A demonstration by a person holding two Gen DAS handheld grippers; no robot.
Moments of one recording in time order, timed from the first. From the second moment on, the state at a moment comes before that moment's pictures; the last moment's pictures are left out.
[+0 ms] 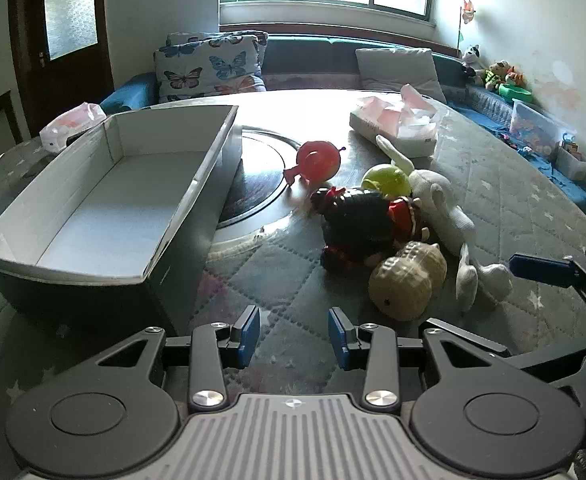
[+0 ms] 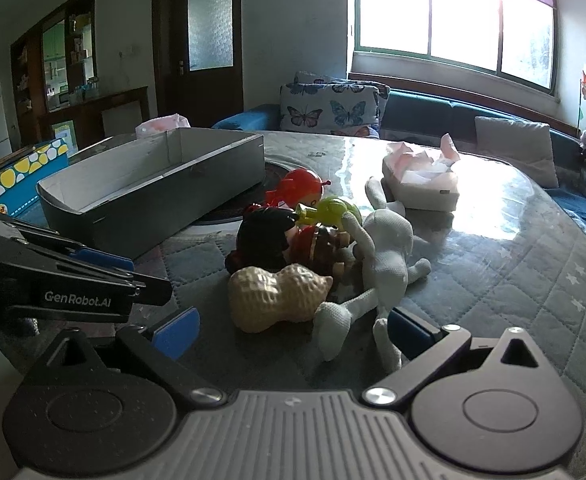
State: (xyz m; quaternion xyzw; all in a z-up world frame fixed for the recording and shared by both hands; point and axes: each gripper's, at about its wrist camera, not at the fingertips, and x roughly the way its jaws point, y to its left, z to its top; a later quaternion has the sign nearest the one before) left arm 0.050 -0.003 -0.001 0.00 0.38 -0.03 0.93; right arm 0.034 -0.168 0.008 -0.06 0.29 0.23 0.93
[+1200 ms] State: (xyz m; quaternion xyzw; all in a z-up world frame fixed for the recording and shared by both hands) left arm 0.150 -0.087 0.014 -0.03 0.41 -0.12 0.90; right arm 0.118 -0.222 -0.014 0.06 0.35 0.19 0.92
